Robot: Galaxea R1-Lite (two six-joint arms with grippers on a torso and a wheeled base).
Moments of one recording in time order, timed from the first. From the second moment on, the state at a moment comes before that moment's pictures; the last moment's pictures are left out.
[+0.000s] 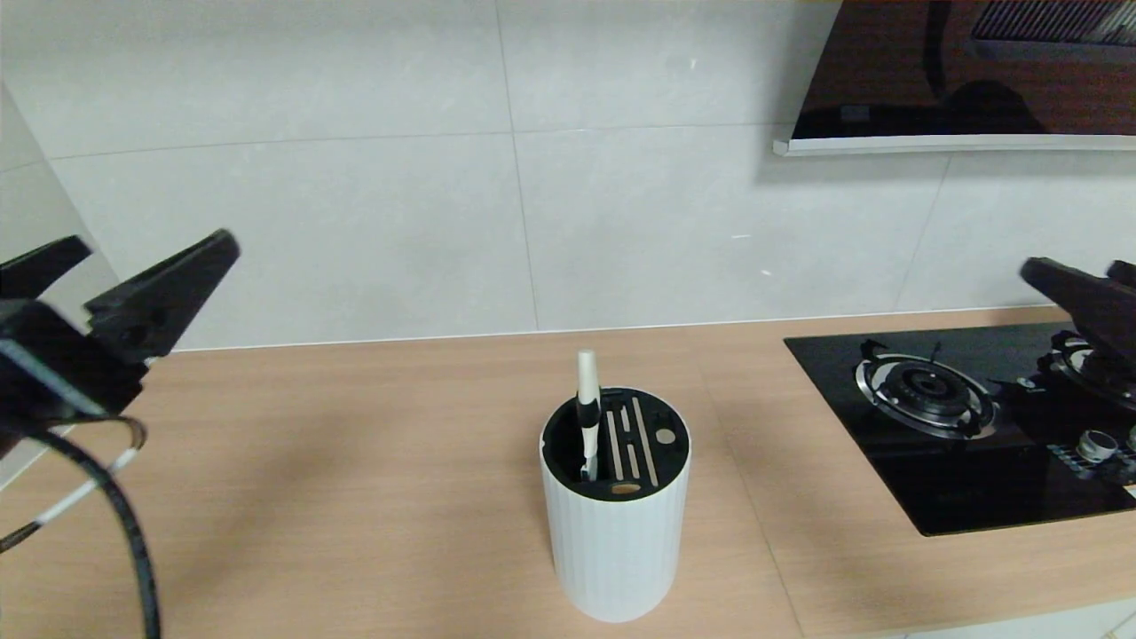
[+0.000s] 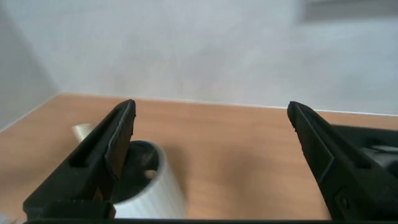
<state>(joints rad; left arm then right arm) -0.51 1.00 -0.52 -0.73 0.41 0.04 0.47 0.97 -0.57 -0.56 -0.18 0.10</state>
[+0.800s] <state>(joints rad) -0.14 0.14 -0.49 0.09 0.32 0.00 0.10 0.14 -0.52 0.12 -0.15 0.00</state>
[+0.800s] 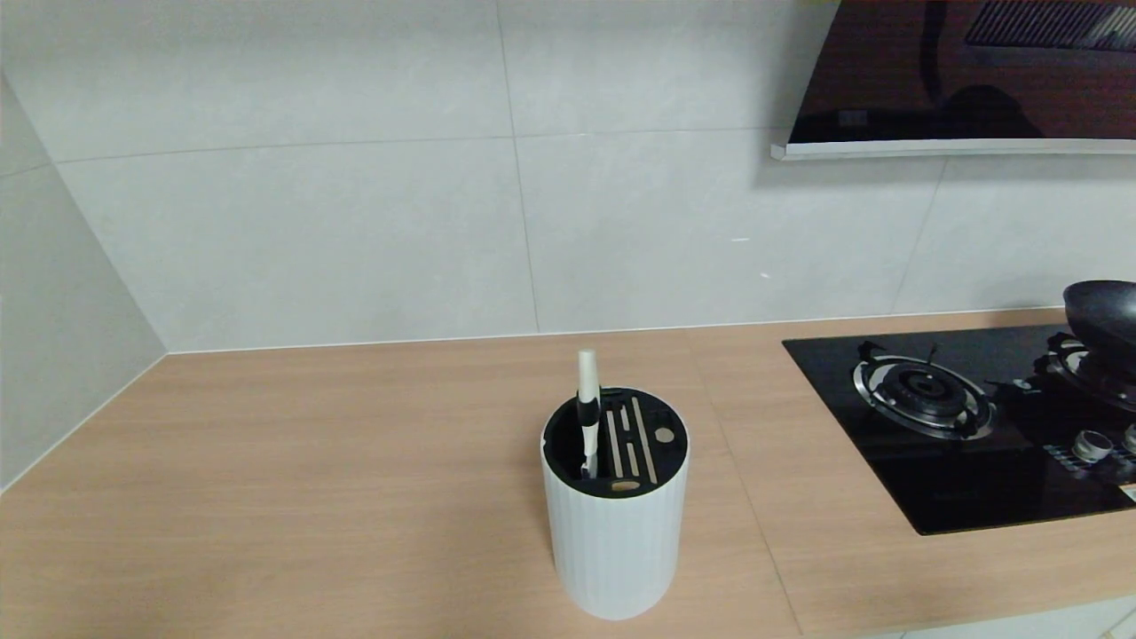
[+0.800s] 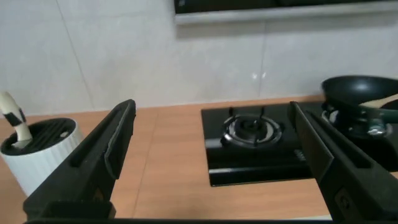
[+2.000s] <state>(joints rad) 0.01 0.00 0.00 0.00 0.03 0.05 0.00 0.00 0.00 0.00 0.04 -0.04</state>
